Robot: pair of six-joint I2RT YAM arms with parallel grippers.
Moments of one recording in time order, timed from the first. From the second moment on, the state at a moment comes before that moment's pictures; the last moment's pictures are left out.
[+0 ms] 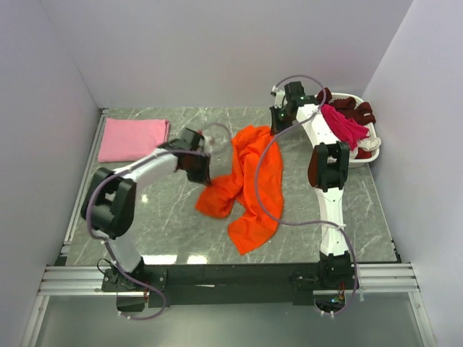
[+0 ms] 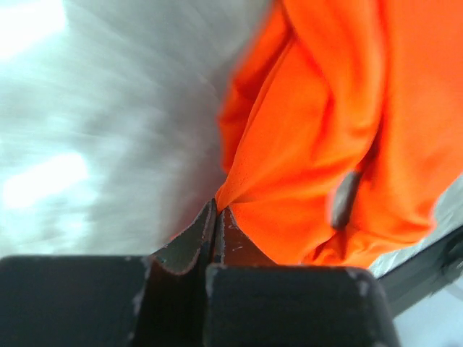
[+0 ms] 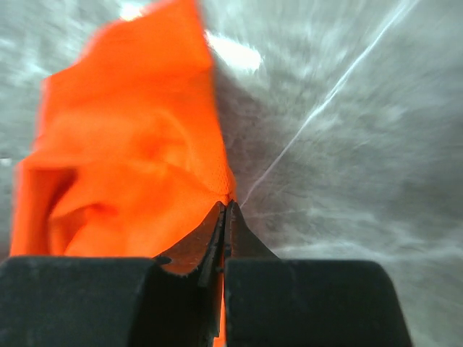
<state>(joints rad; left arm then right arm) -0.50 1.77 1.22 -0.53 0.28 -0.32 0.15 2.49 2.35 -0.90 -0.31 -0.05</state>
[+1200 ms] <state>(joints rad) -0.25 0.49 0.54 -0.61 0.83 -0.56 0.03 0.57 0.78 -1.21 -0.42 -0.95</state>
